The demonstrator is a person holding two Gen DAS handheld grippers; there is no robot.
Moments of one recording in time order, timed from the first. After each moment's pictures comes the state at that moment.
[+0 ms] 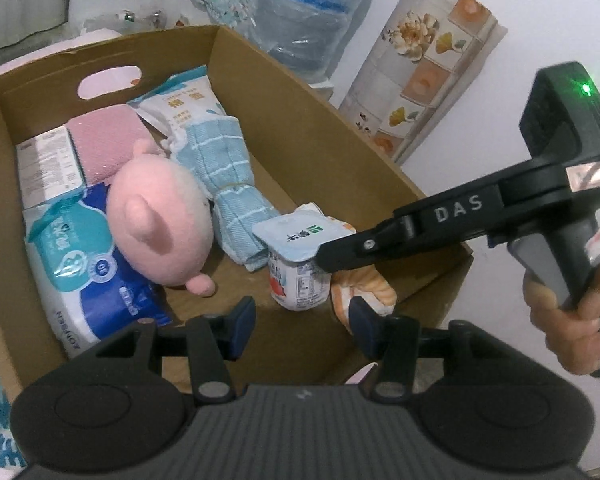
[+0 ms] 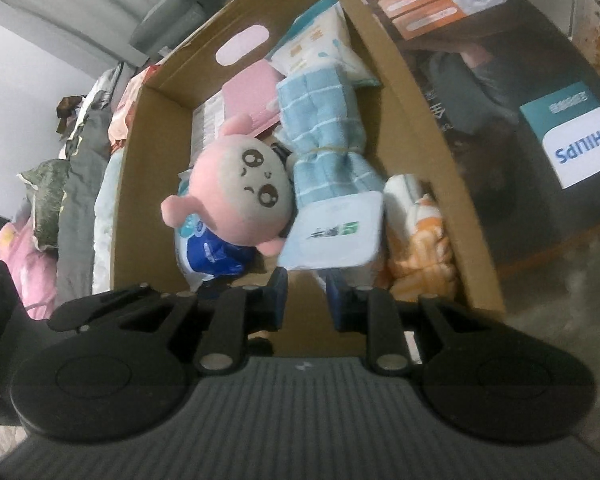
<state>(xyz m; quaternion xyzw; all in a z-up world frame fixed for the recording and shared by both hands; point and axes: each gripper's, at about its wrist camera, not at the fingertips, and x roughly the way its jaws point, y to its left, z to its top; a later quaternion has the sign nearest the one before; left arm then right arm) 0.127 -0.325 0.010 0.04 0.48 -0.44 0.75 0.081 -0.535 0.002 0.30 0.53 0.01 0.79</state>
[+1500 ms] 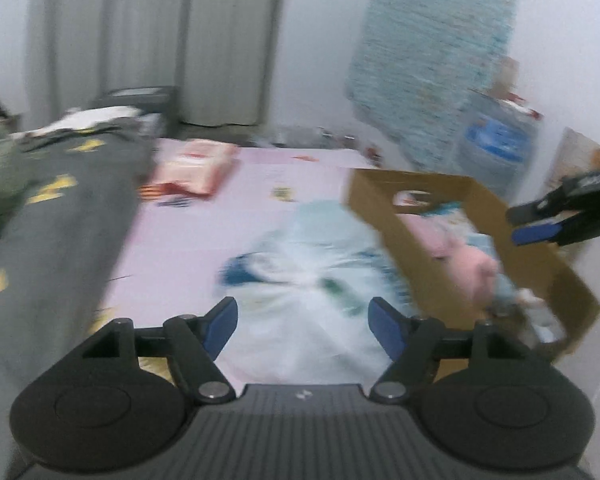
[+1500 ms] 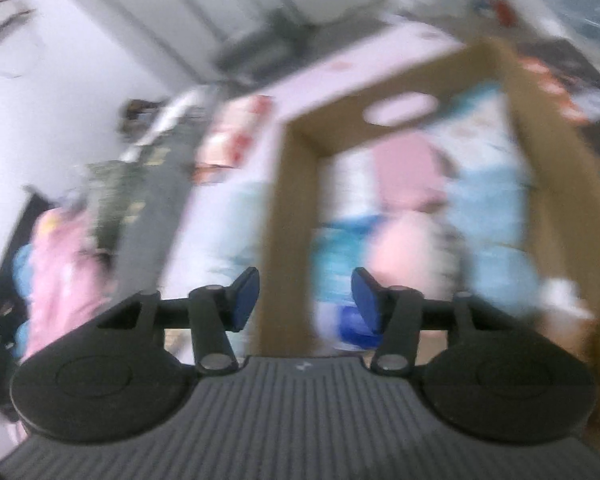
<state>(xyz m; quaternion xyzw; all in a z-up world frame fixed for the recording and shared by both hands) 0.101 -0.033 0.061 -0.01 0.34 -0.19 0.92 0.138 -0.424 0.073 0.26 0.44 0.11 0.85</state>
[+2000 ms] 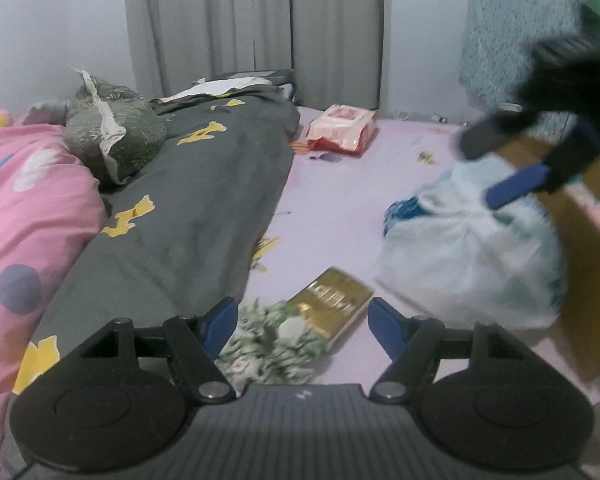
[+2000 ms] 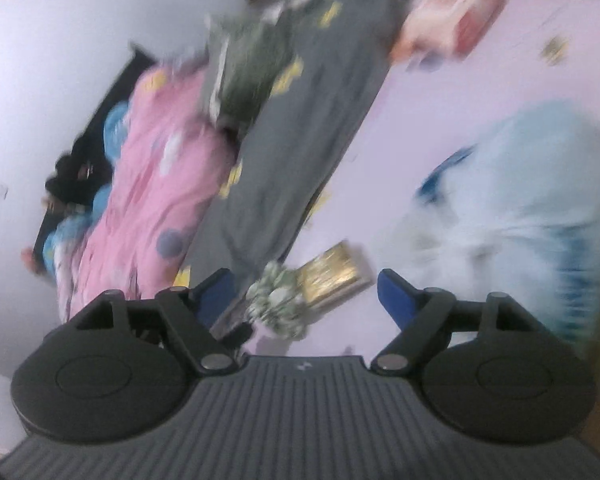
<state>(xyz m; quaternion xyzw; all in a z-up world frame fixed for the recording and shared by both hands) 0.072 0.043 0.013 0.03 0.36 -0.03 0.93 0.226 -0.183 0.044 0.19 0.55 0.33 0.74</state>
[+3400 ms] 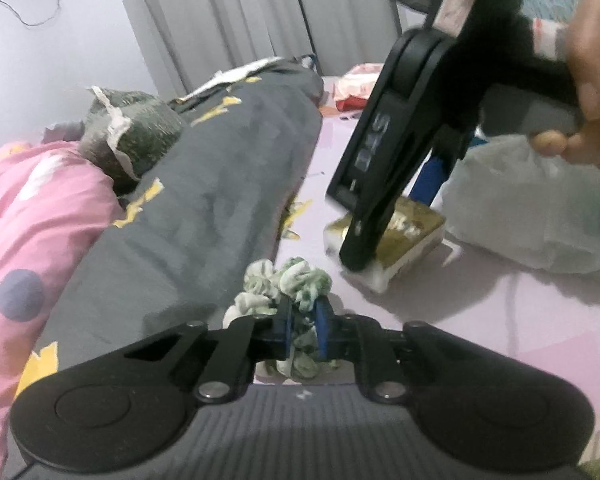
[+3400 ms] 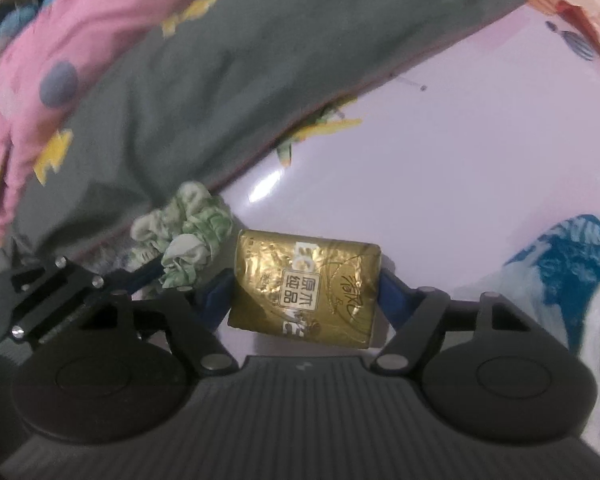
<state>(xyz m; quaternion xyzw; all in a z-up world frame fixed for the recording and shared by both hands) 0.096 0.029 -0.044 0.12 0.36 0.03 0.92 0.294 -0.068 -0.029 -0.09 0.60 0.38 0.69</state>
